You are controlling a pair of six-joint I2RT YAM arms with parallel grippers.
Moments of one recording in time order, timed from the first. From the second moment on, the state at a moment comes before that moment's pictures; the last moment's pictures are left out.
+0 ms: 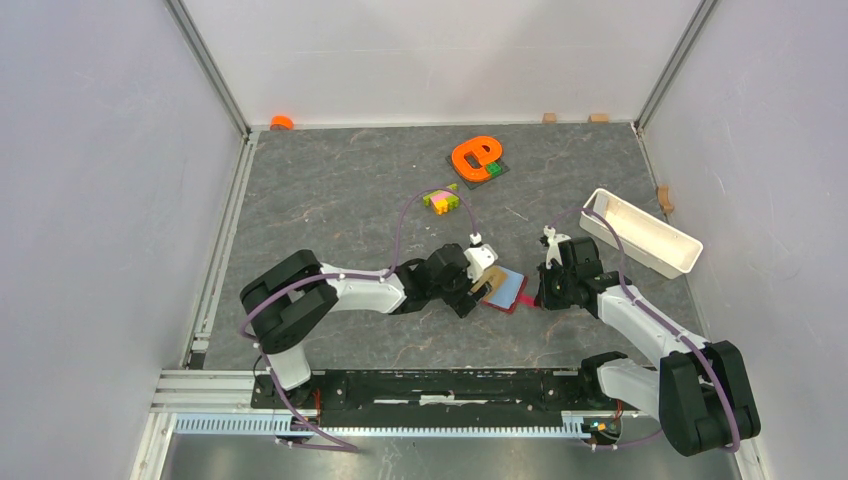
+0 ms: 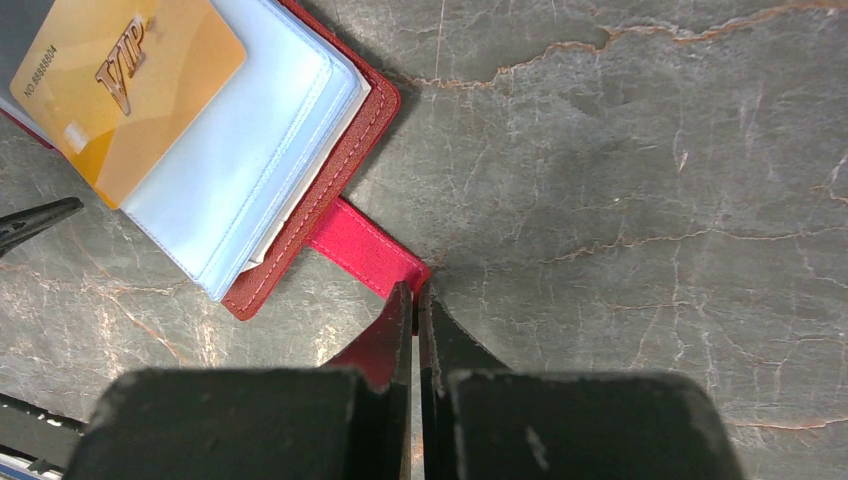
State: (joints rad) left arm -1.01 1.76 0.86 0.19 -0.04 0.00; right arm 0.25 1.11 0.44 -0.39 -0.18 0.16
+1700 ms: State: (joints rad) left arm -1.03 1.84 0.83 0.45 -0.10 -0.14; right arm 0.25 1.11 0.44 -0.39 -0.18 0.15
